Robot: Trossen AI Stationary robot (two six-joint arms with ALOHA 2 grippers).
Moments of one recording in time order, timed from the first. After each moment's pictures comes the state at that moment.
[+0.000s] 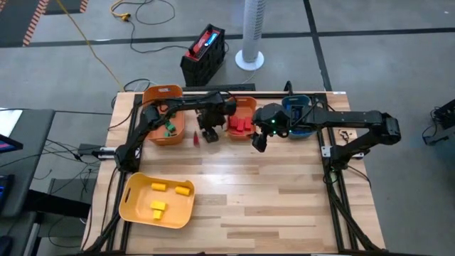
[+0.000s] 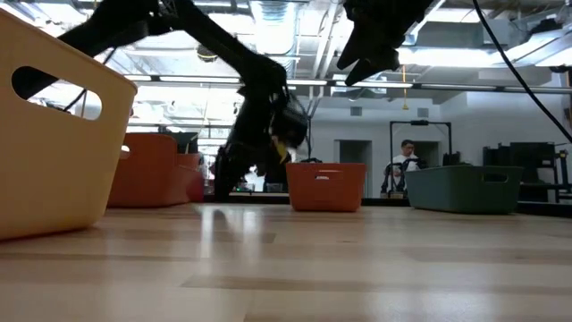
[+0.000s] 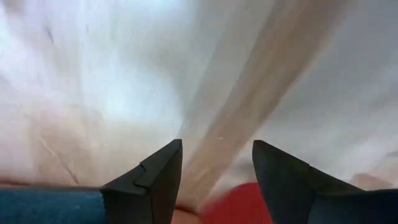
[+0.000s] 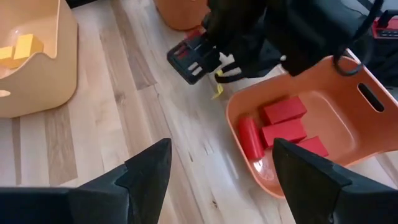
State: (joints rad) left arm 0.44 2.29 1.86 -1.41 -0.05 0.07; right arm -0.13 1.37 1.22 -0.61 0.13 0.24
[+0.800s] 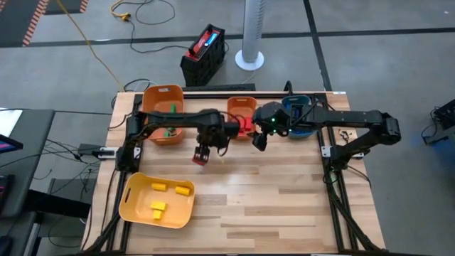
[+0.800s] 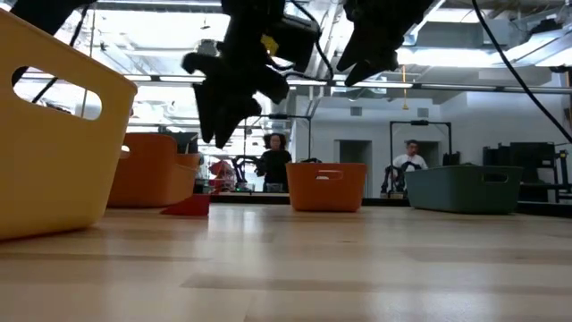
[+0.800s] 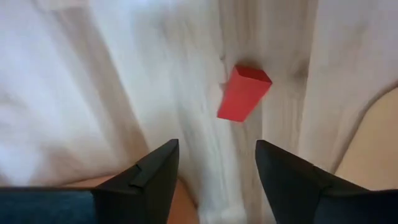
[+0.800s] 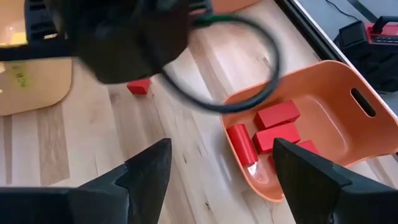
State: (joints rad) left arm 0.16 2.05 1.82 -1.52 -0.08 0.31; right arm -0.14 1.37 1.22 -0.61 0.13 0.20
